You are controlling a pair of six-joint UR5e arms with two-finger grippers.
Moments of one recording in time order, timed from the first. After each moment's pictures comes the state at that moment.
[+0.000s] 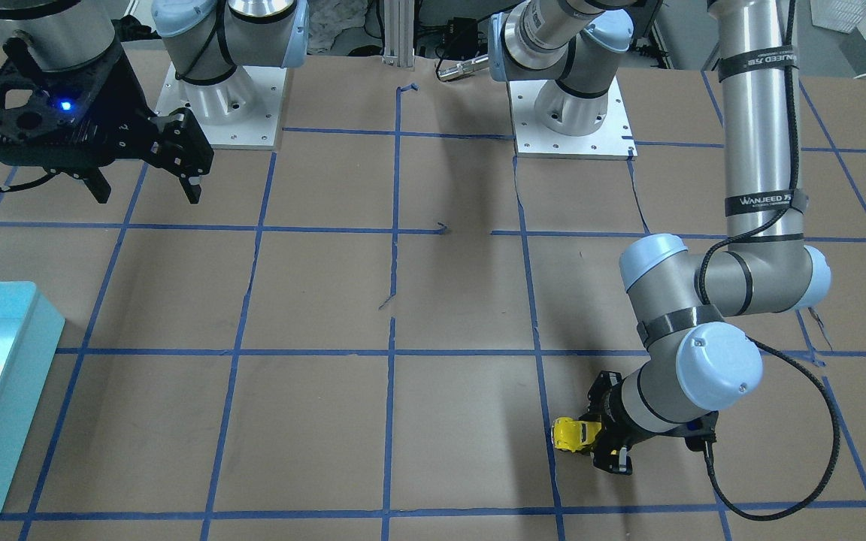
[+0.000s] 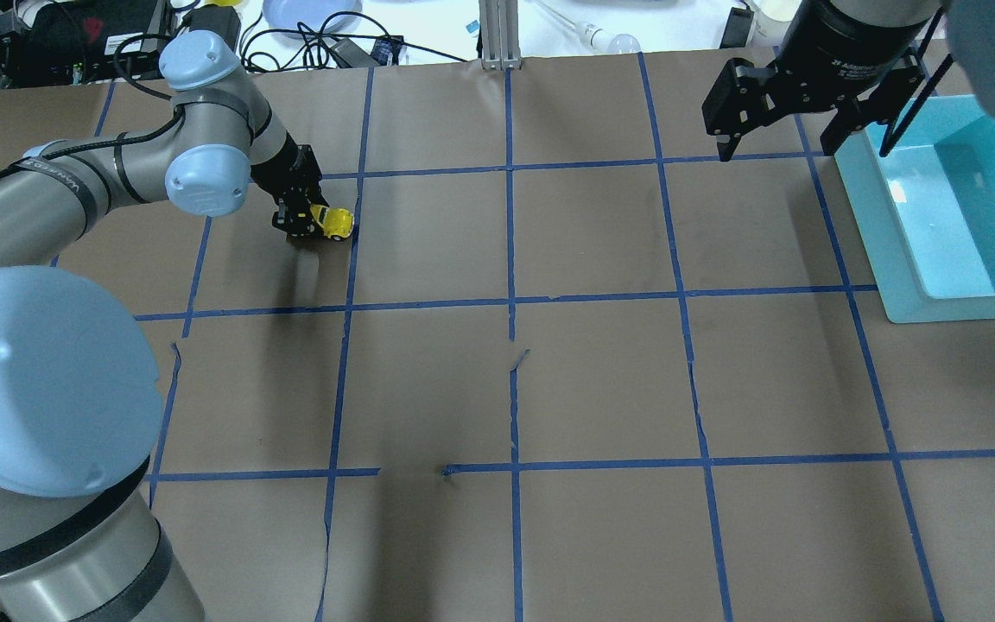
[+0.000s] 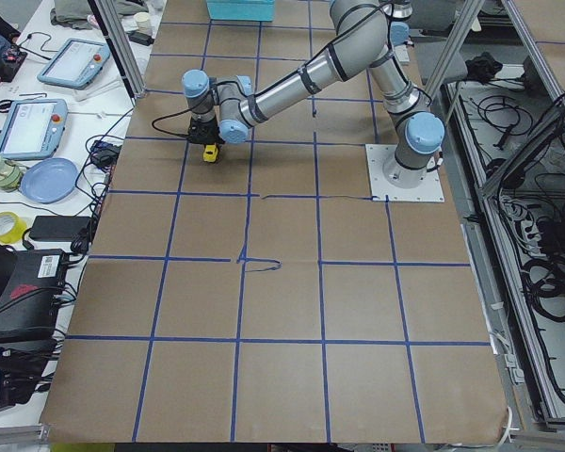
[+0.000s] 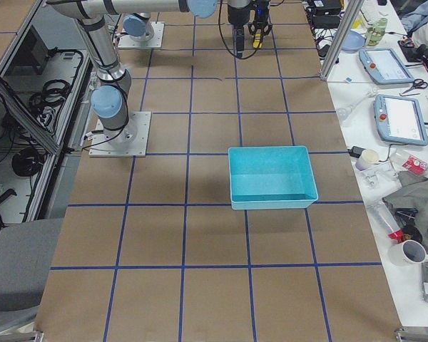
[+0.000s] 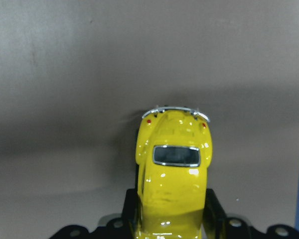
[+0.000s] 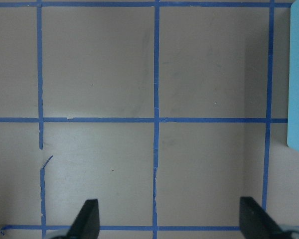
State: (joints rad) left arm -1.46 -2.20 -1.51 -1.00 1.47 -1.38; right arm 1.56 -1.56 1.51 -1.61 -1.57 -0.03
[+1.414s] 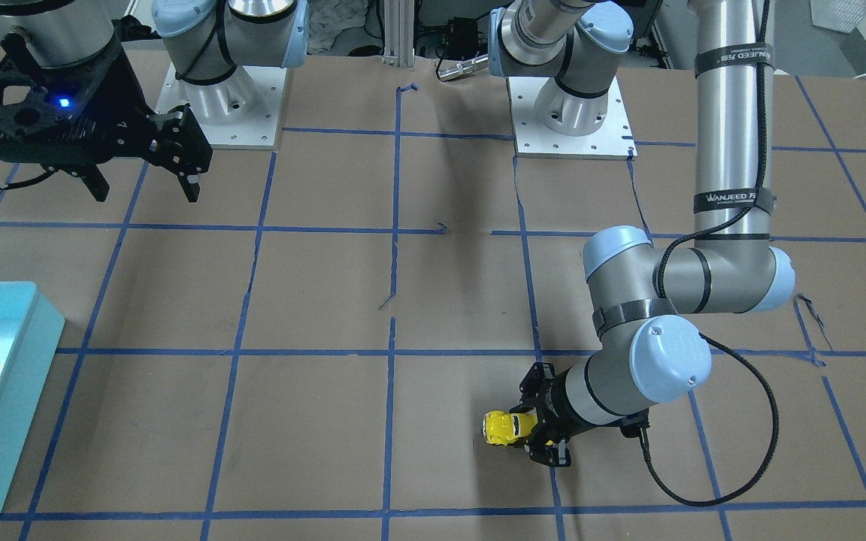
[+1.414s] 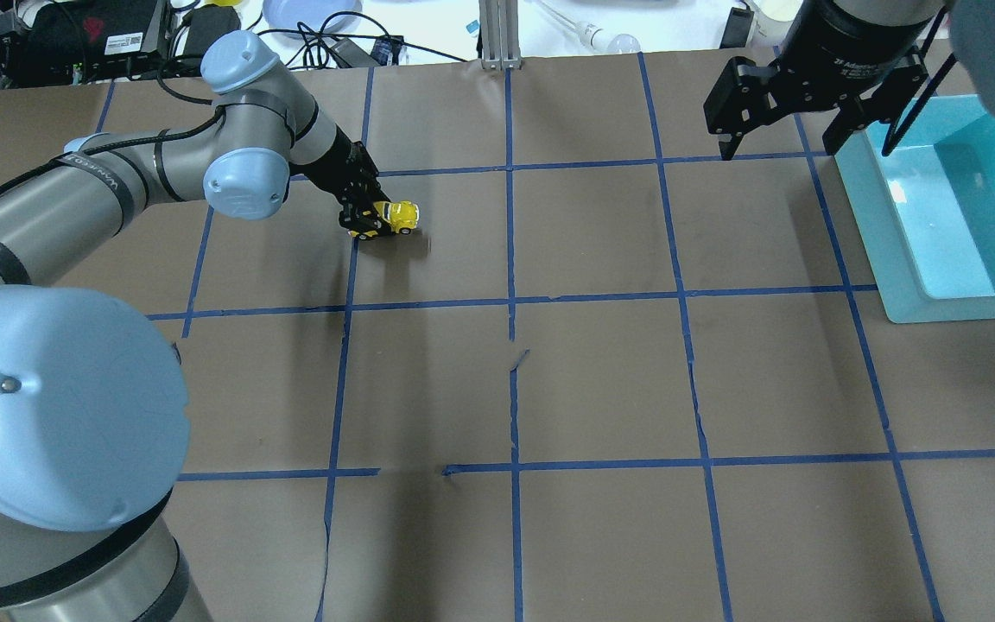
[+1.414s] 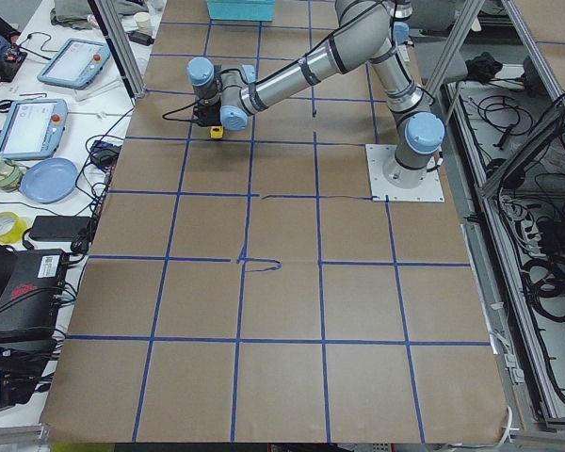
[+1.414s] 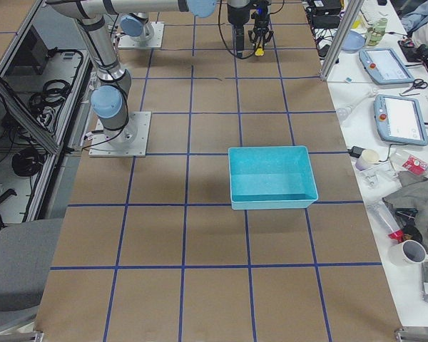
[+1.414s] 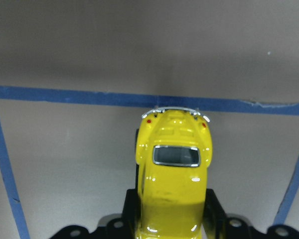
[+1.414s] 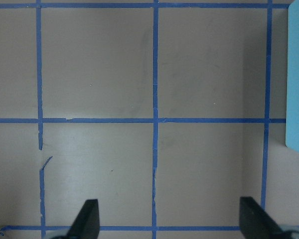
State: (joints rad) left arm -1.54 -2.20 -1.52 -1.00 1.28 -1.59; right arm 1.56 -1.57 1.51 -1.61 -1.57 -0.03
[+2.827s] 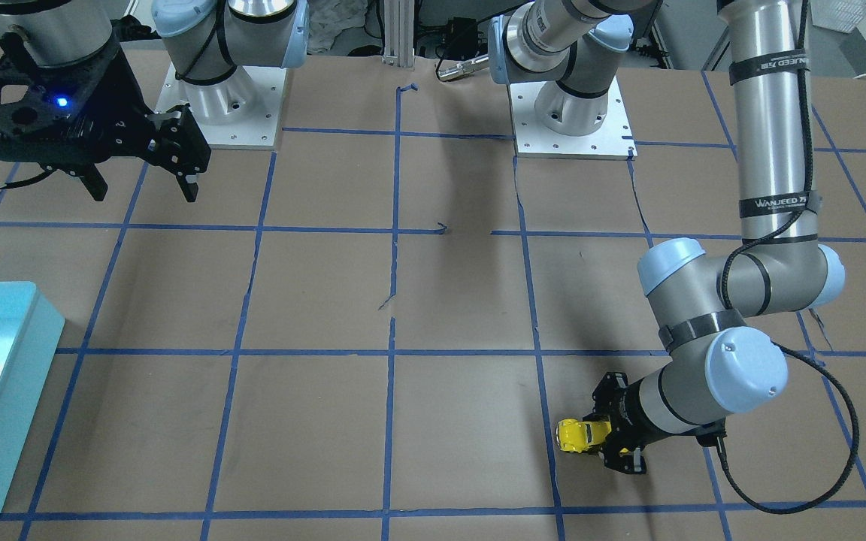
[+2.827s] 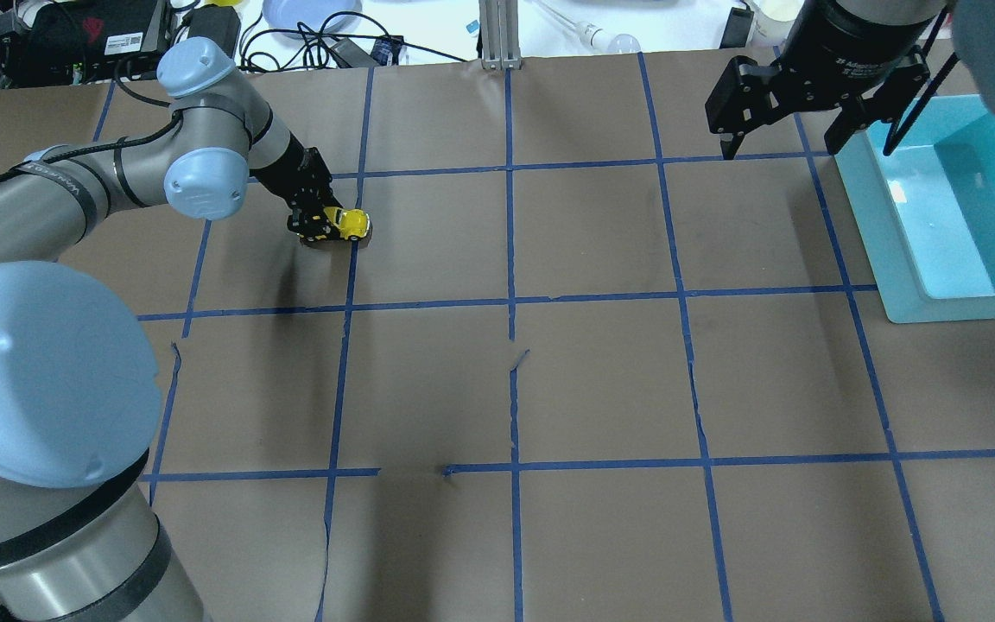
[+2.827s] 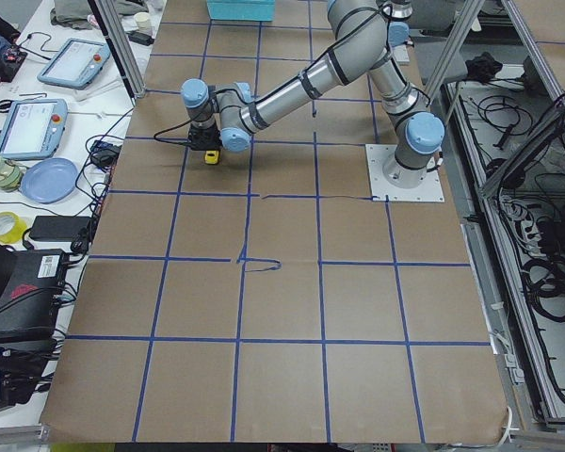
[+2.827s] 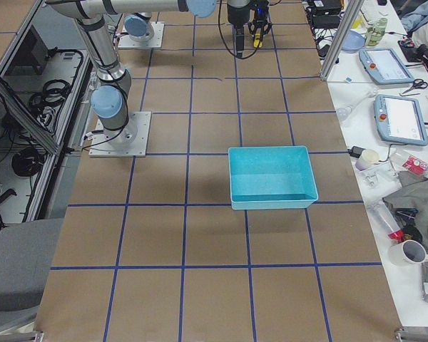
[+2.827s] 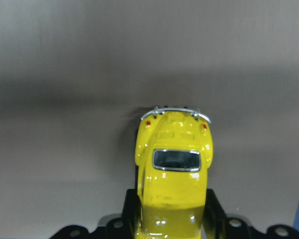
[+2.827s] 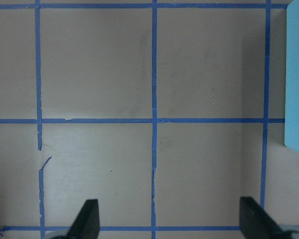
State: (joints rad) left arm -1.41 -2.21 -1.52 -1.00 1.40 -1.42; right arm 1.55 -1.57 1.51 -1.61 -1.57 -0.03
